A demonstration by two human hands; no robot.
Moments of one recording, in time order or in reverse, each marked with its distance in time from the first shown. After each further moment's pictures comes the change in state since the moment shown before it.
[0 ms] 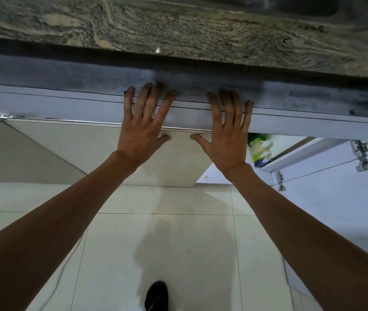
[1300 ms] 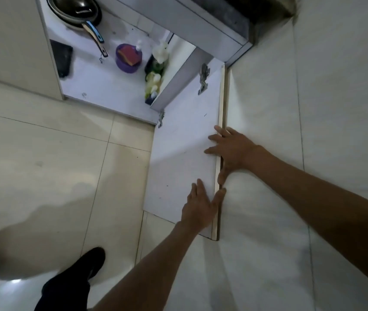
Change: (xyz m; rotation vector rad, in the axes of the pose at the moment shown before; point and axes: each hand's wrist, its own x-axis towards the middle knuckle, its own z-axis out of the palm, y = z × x) left_hand -0.087 0.753 -0.190 -1.477 -1.067 -0.776; right_hand -0.258 0.483 -0.188 -0.375 -1.385 -0.702
